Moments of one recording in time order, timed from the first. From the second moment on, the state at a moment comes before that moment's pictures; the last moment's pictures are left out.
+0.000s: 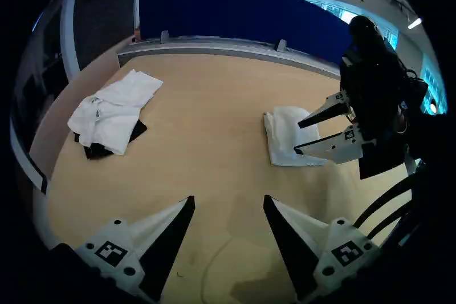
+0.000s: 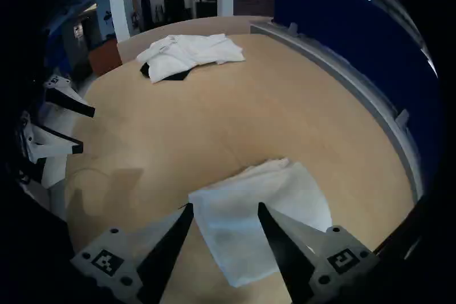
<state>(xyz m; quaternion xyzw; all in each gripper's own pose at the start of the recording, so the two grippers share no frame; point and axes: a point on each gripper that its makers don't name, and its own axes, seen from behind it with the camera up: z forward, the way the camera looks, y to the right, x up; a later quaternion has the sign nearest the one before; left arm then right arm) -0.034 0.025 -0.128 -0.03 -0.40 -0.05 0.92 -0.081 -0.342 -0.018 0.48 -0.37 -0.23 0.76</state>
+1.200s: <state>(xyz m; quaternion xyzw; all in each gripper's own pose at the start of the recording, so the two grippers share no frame) -0.046 -0.043 -0.189 0.01 -0.42 -0.04 0.91 -0.105 -0.256 -0.049 0.40 -0.42 -0.21 0.79</state>
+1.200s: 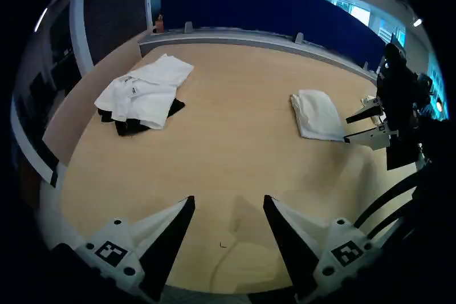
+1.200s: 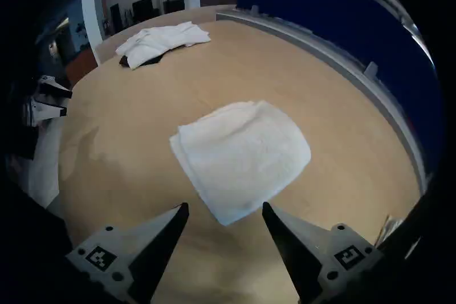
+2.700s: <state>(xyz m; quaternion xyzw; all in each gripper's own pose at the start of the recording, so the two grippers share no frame) -0.045 -0.038 -0.189 0.00 -0.42 -0.04 0.91 -0.084 -0.254 -0.033 0.35 -0.41 -0.15 0.83</state>
